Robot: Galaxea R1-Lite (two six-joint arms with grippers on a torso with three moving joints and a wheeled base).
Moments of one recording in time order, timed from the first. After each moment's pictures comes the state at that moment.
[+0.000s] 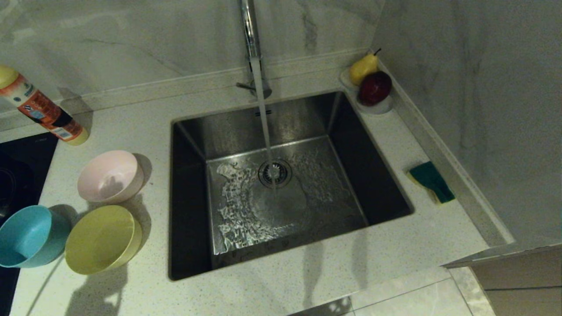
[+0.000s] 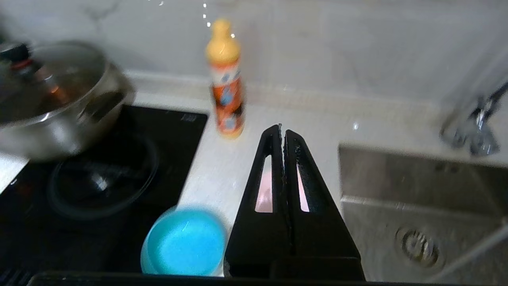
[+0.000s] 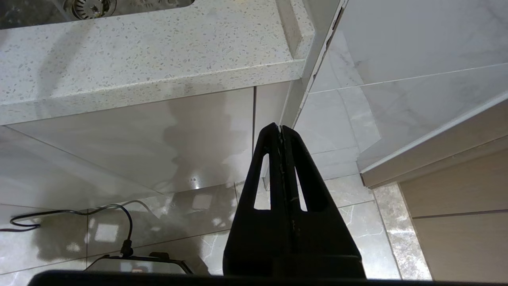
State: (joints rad) left arm 0.00 0.59 -0.55 -0.39 0.36 -0.05; right arm 0.00 0.00 0.00 0.00 0.00 0.00
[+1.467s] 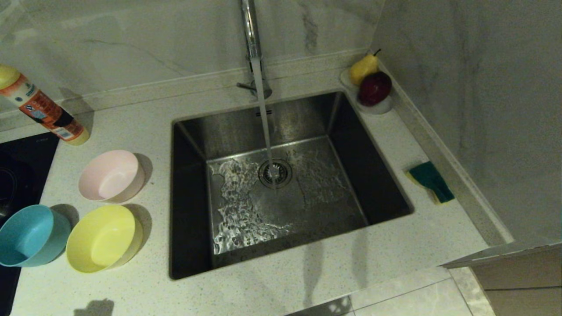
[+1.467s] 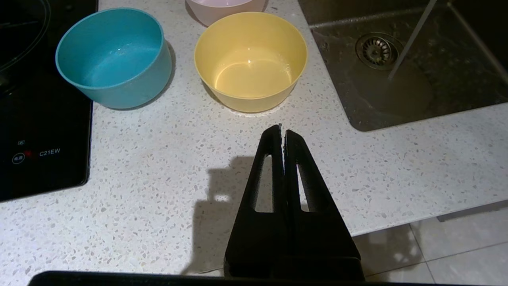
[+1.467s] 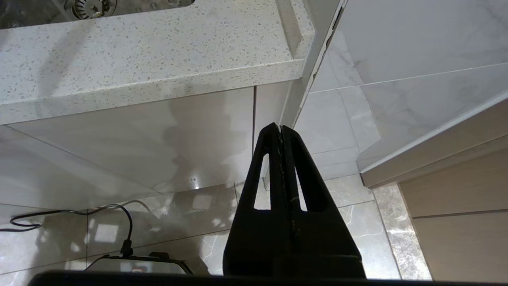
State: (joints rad) left arm 0.00 0.00 0.00 -0.09 0.01 0.04; right arm 0.00 0.00 0.00 0.00 0.00 0.00
